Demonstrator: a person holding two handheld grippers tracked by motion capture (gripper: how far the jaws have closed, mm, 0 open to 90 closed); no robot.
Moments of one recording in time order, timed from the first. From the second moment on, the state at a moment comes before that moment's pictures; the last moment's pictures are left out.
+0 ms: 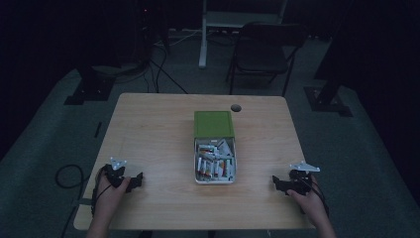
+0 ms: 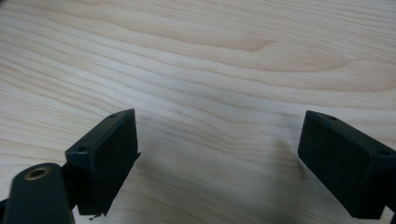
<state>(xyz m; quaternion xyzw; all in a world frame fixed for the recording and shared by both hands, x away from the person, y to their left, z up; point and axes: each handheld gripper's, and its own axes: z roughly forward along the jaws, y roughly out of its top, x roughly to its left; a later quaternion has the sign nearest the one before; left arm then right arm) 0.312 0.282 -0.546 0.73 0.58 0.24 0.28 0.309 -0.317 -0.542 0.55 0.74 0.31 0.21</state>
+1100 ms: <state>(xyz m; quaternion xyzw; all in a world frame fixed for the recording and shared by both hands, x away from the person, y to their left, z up) 0.313 0.277 -0.546 0.74 0.57 0.23 0.29 0.305 -0.262 -0.475 0.49 0.76 0.38 0.19</state>
